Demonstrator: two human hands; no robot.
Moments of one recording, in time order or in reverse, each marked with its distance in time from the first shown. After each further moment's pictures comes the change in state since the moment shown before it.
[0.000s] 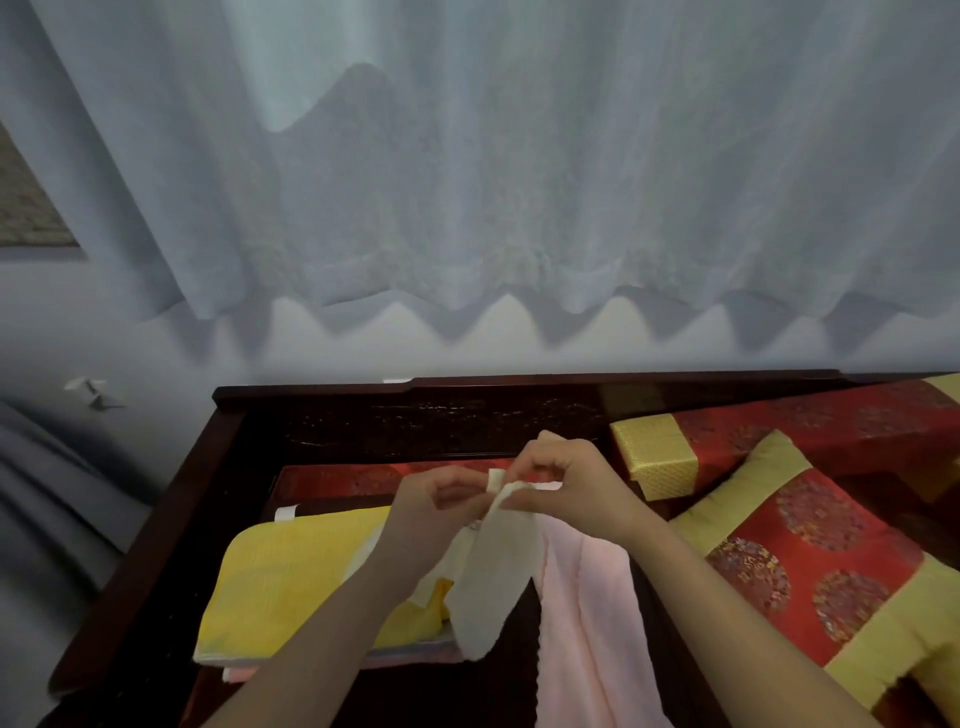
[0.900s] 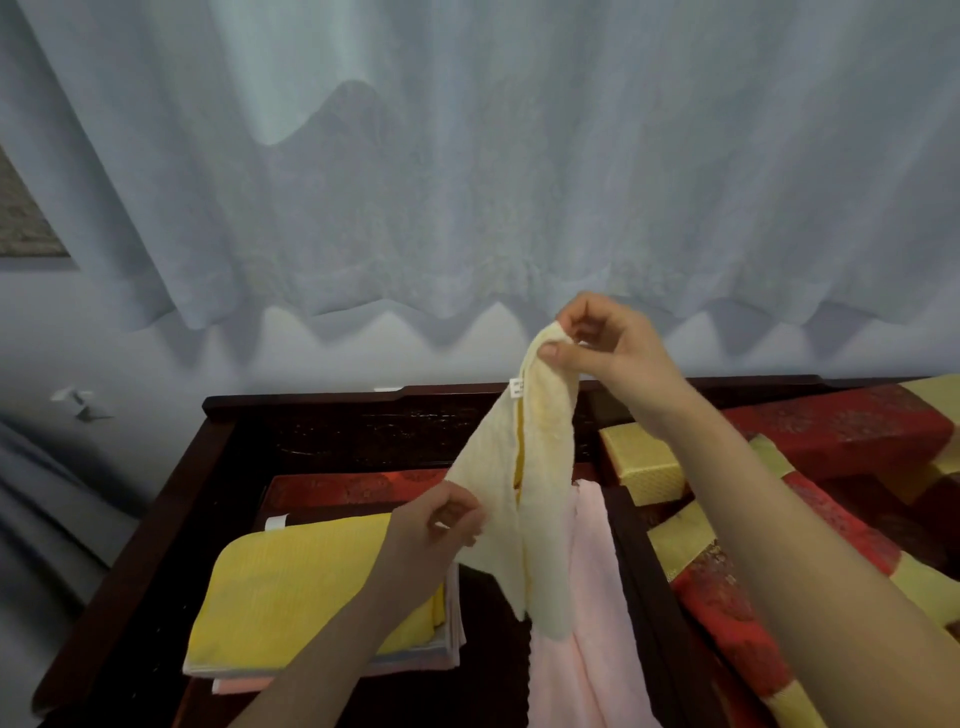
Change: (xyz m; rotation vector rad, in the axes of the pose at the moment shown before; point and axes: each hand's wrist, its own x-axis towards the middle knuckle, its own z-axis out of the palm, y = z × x) left_hand -0.010 -0.019 0.001 0.183 -0.015 0.180; right_hand 0.038 -0.067 -0.085 0.331 0.212 -0.061
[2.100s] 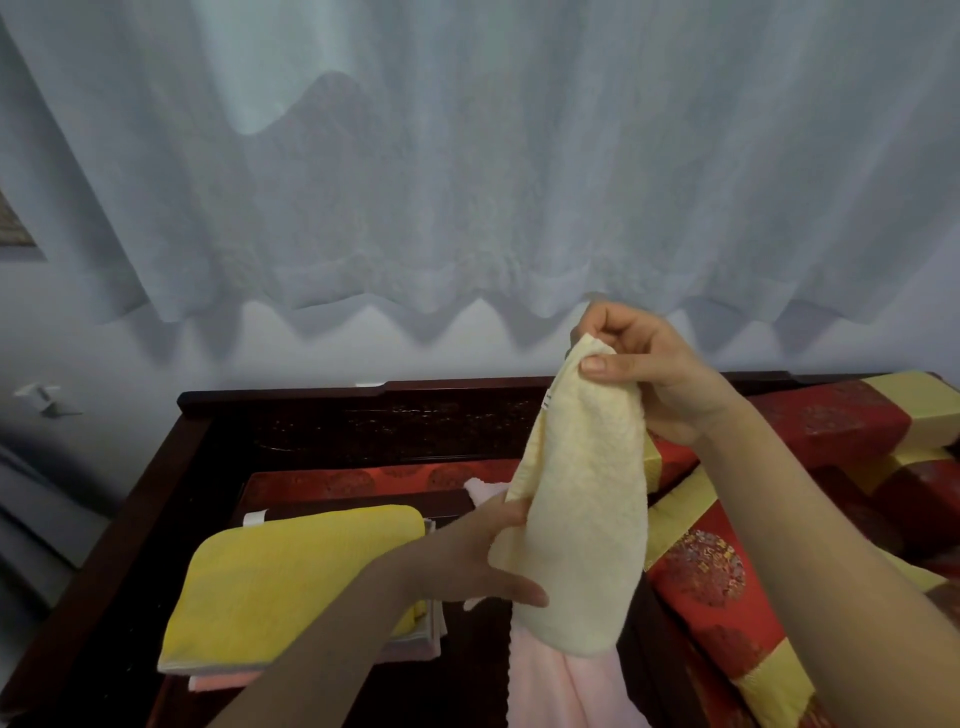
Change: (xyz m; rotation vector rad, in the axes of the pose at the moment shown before) left_hand 0.007 0.036 0.024 0.098 -0.755 -0.015; right_hand -0.029 -0.020 -0.028 0.332 -0.250 0.145
